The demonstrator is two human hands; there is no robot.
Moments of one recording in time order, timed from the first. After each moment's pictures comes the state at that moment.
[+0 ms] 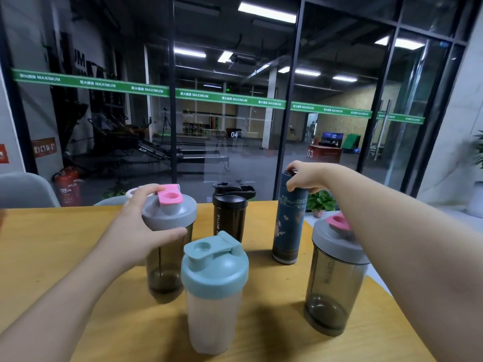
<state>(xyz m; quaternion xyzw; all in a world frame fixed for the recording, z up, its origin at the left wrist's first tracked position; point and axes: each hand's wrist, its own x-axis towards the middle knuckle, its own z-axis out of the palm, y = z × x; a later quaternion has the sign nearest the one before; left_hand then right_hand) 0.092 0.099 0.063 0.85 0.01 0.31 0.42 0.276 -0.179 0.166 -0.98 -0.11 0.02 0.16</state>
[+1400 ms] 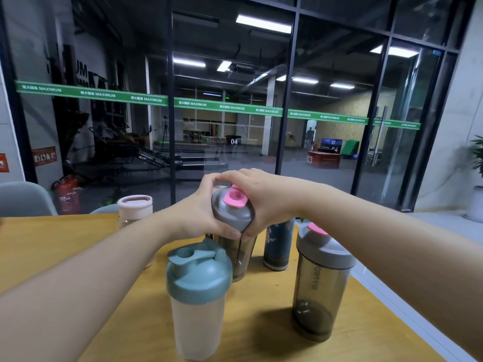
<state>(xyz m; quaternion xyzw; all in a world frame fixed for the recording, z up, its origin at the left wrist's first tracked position) 0.135 0.024 0.118 0.90 -0.12 0.08 0.42 0.172 -0.151 0.171 -0.87 -0.48 -0.12 -0.01</state>
